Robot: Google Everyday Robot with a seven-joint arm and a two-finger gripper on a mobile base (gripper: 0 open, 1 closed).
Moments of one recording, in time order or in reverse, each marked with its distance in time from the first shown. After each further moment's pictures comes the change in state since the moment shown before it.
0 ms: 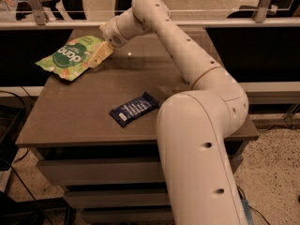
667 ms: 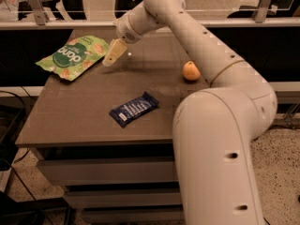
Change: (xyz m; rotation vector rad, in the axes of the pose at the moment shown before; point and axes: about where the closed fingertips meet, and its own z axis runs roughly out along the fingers) arm 0.022 -0.005 -0.054 0.079 0.118 -0.056
